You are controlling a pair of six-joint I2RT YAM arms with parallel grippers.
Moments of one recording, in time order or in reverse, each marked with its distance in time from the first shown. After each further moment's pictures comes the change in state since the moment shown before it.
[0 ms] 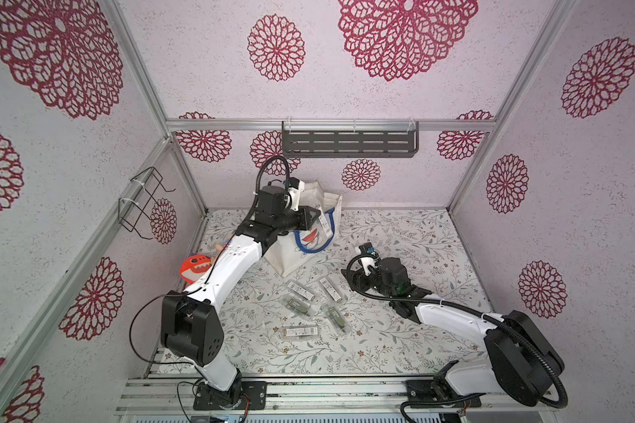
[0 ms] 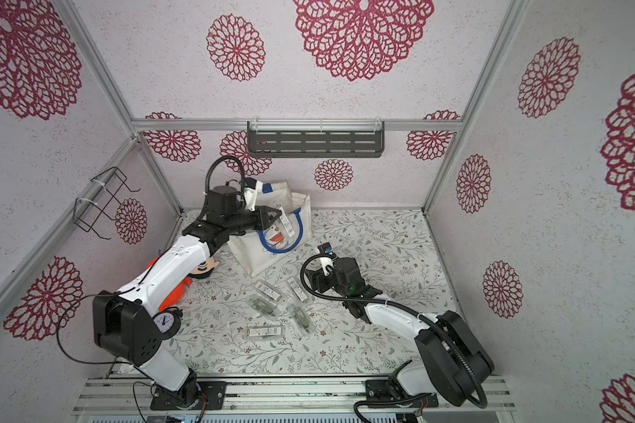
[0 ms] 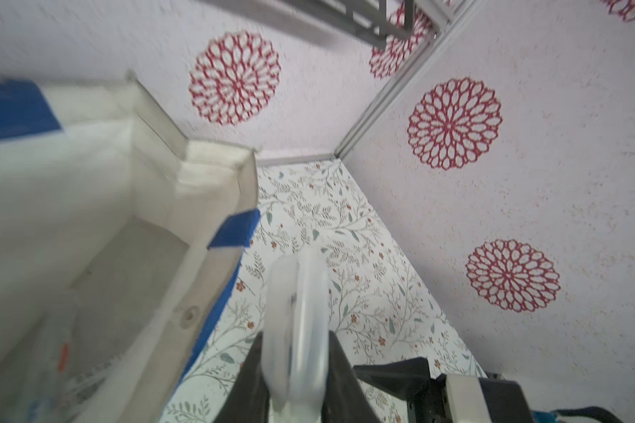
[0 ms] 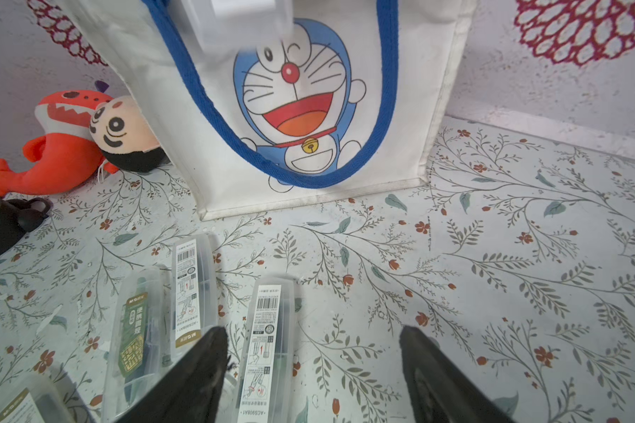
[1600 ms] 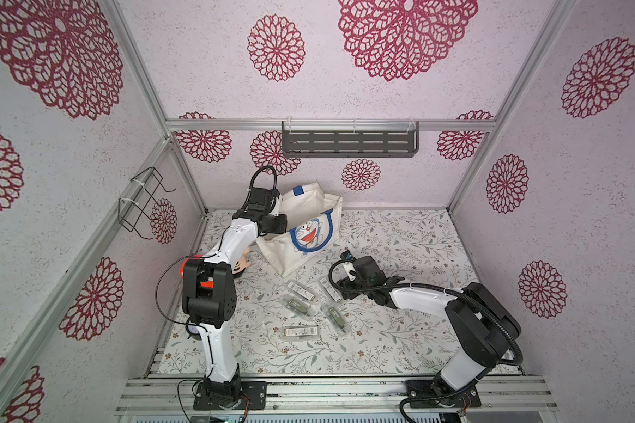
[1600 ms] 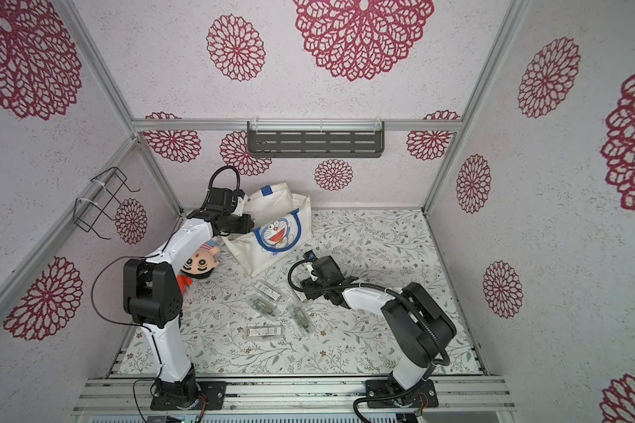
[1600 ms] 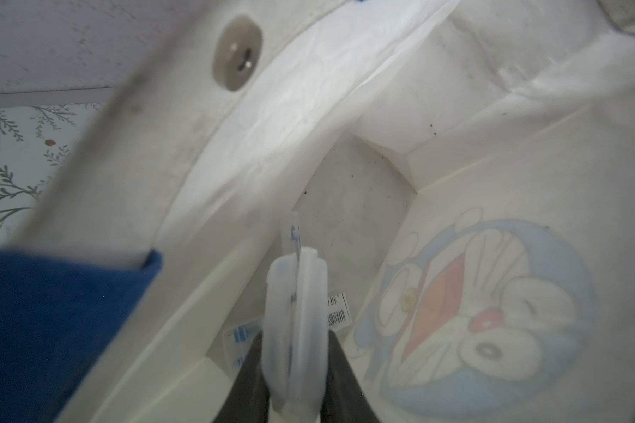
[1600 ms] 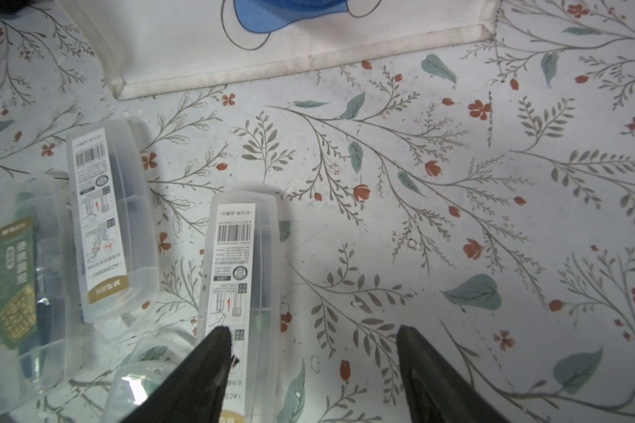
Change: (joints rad) left arm 0.139 0.319 0.169 -0.326 -0.249 0.261; right arm 0.069 0.280 0.205 -0.311 0.087 -0.003
